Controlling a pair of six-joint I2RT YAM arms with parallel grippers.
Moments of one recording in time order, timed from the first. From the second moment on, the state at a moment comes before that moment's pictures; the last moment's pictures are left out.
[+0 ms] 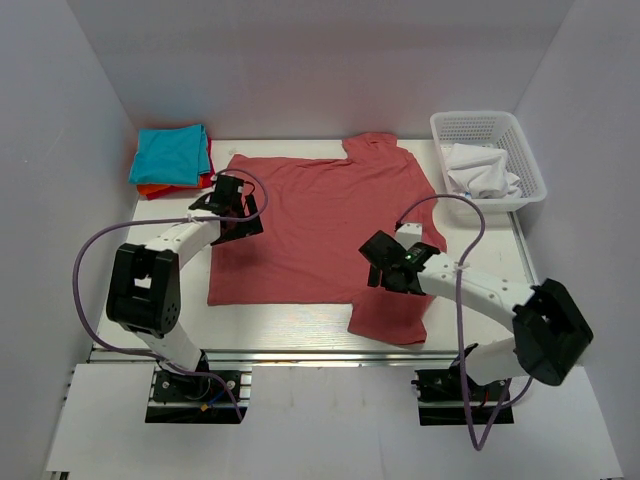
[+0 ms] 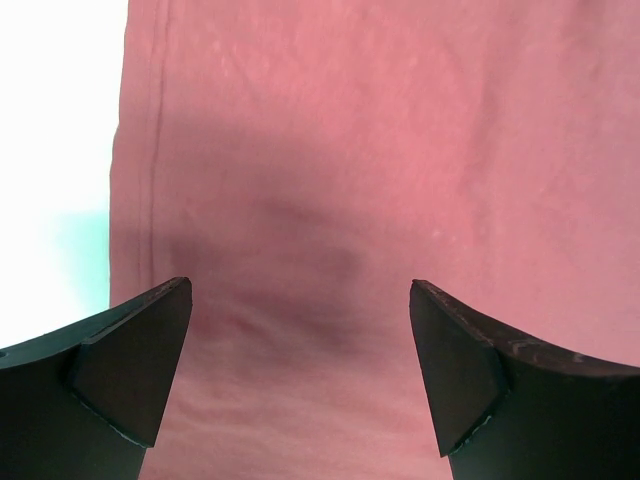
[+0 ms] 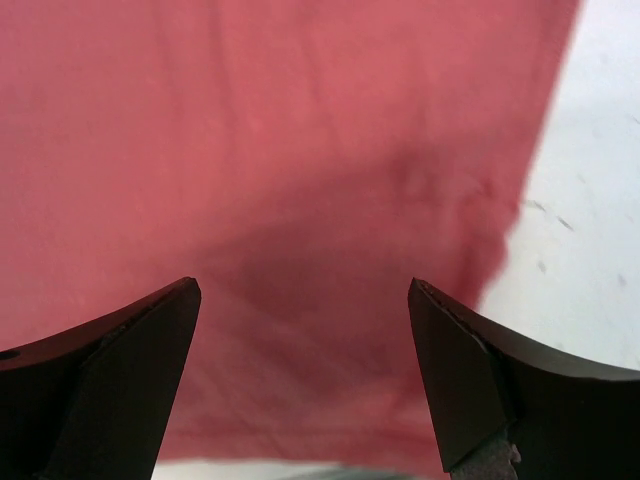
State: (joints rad) left arm -0.24 1.66 1.08 -0.41 -0.20 -0.43; right arm 0.81 1.36 0.87 -0.77 0.53 0.88
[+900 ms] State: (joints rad) left arm -0.24 1.81 1.31 -0.52 -0.27 -0.39; right arm 0.56 1.34 0.84 -0.53 0.36 0.69
